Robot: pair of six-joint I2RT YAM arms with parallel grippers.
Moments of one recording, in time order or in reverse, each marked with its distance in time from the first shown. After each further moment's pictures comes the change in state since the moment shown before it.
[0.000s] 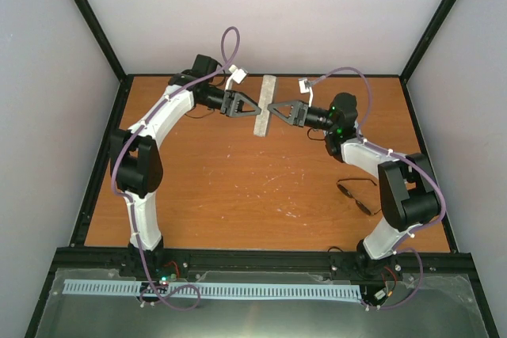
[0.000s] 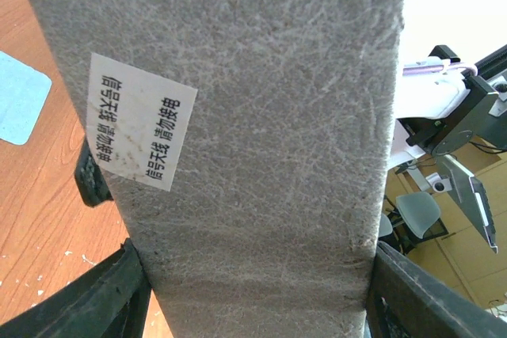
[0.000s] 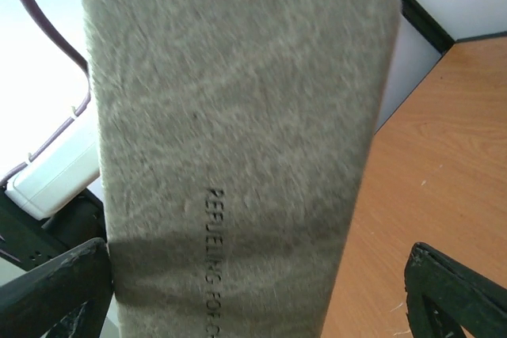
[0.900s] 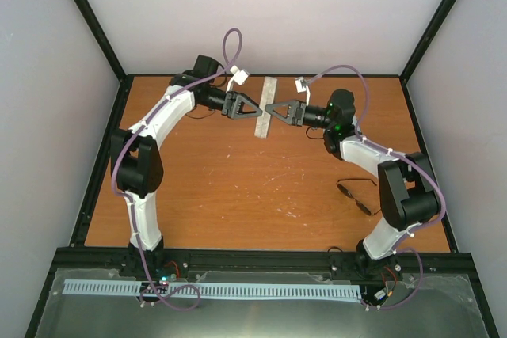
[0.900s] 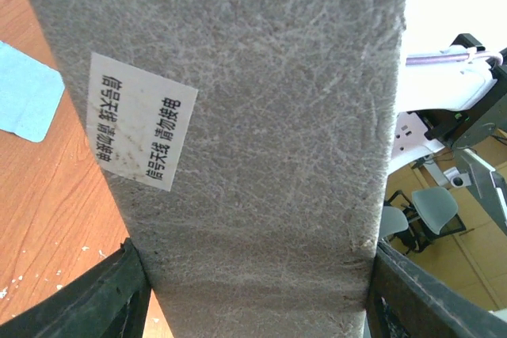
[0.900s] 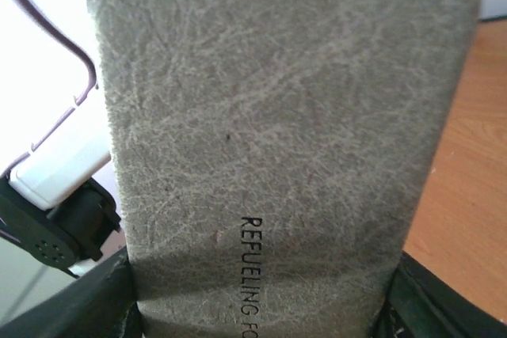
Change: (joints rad) left arm -0.008 0.000 -0.003 -0.002 -0.036 0.009; right arm 0.013 0.005 0.021 -0.048 -0.037 -0.010
